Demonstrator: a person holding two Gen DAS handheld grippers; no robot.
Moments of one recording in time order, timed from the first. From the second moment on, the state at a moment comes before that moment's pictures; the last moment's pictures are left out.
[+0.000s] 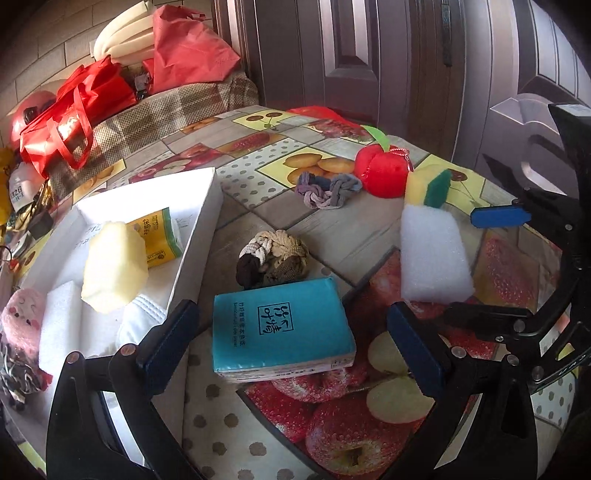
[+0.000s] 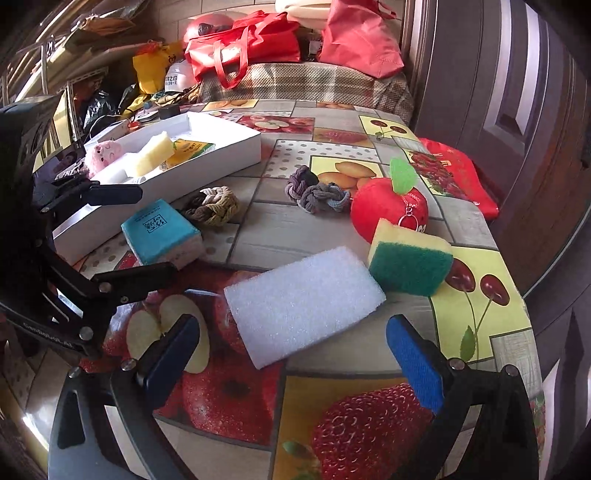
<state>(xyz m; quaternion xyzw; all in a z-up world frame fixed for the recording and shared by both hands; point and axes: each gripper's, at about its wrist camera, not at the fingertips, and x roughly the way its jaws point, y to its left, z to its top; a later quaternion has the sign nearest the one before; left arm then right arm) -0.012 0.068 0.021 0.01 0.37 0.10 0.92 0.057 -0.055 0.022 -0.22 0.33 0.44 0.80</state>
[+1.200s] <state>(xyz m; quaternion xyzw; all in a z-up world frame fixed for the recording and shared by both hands) -0.097 0.067 0.058 -0.03 0.18 0.14 0.97 0.035 -0.110 0.068 -0.02 0.15 0.40 0.91</state>
